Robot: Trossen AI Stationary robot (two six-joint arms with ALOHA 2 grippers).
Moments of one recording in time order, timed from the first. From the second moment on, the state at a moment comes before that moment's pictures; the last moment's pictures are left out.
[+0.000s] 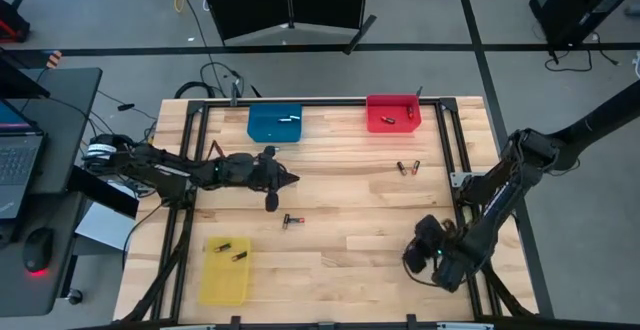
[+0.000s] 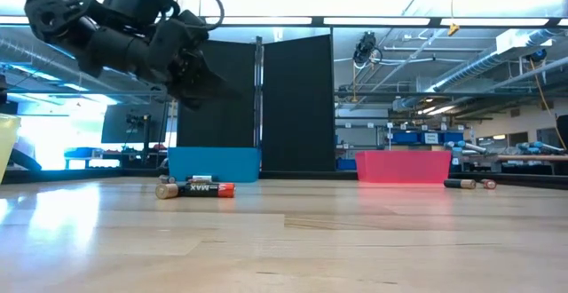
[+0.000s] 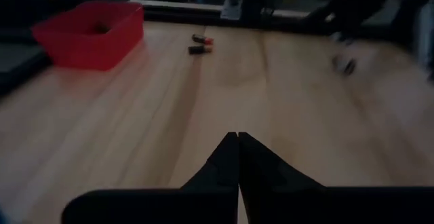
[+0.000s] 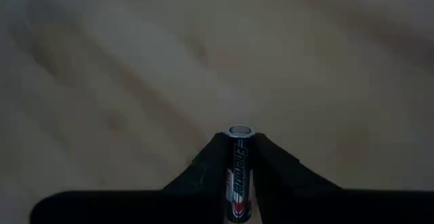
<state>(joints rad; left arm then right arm) 0.07 1.32 0.37 0.67 -0.02 -0.08 0.95 1.45 0.82 -0.87 0.45 1.94</state>
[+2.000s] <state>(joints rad) 0.08 1.53 0.66 0.93 0.16 -0.15 -0.07 1.50 0.65 0.91 -0.10 0.05</state>
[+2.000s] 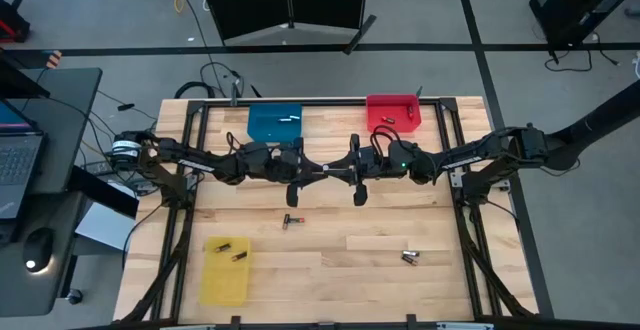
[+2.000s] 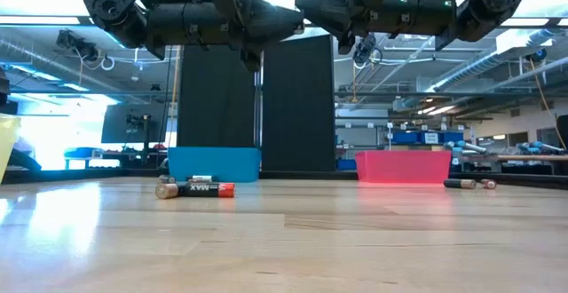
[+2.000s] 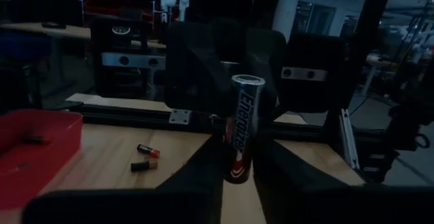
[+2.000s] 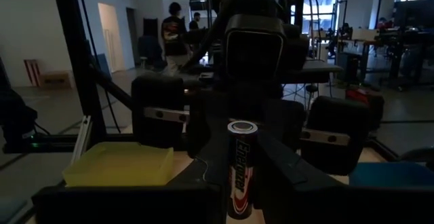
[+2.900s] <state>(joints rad) 0.17 1.24 0.71 0.25 0.06 0.00 -0.09 1.44 0.65 0.90 0.01 0.03</state>
